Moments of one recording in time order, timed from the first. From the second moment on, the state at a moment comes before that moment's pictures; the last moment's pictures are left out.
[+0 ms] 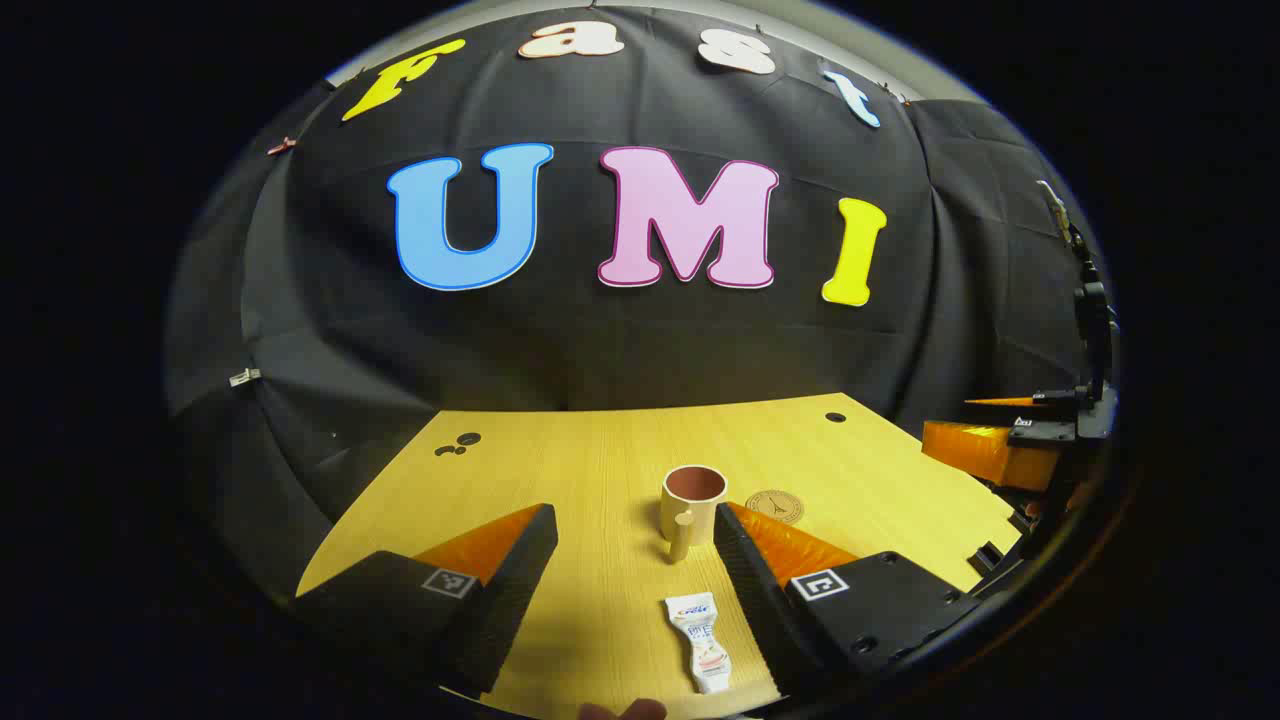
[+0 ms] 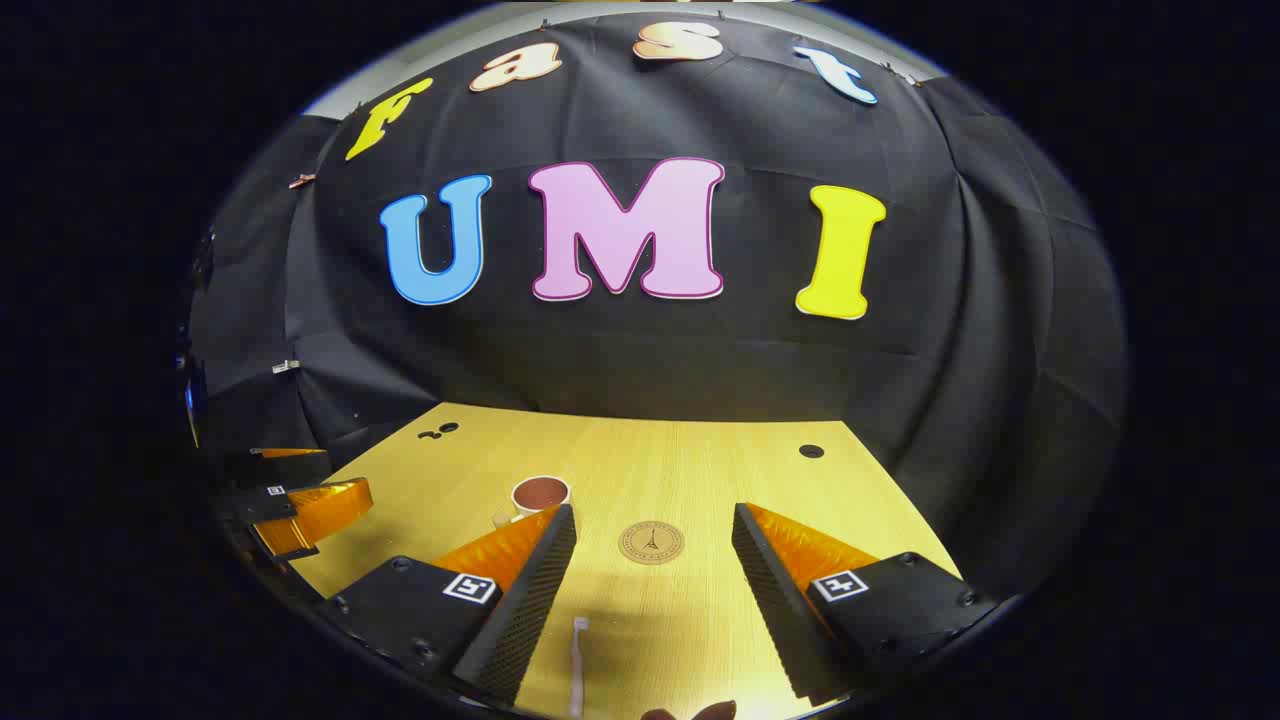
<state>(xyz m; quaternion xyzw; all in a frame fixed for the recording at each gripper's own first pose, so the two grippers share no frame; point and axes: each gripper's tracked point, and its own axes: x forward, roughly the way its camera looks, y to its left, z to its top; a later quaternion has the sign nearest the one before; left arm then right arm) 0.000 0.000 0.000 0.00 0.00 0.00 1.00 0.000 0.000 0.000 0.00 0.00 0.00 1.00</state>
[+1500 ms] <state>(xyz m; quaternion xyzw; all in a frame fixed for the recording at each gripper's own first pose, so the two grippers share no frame) 0.029 -0.065 -0.133 0.01 0.18 -0.03 0.98 -0.020 -0.038 -0.050 -0.03 0.07 0.01 1.00</state>
